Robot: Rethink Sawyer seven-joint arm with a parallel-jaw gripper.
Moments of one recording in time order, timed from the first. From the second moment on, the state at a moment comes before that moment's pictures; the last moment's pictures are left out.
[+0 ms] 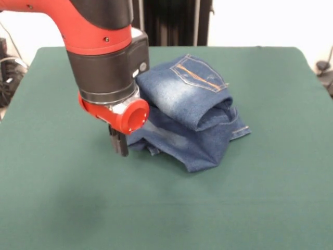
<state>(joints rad) -0.43 -0.38 0.20 1.13 -0.15 0.81 2.26</state>
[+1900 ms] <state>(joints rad) -0.47 -0.27 0.21 1.15 0.01 1.06 2.26</state>
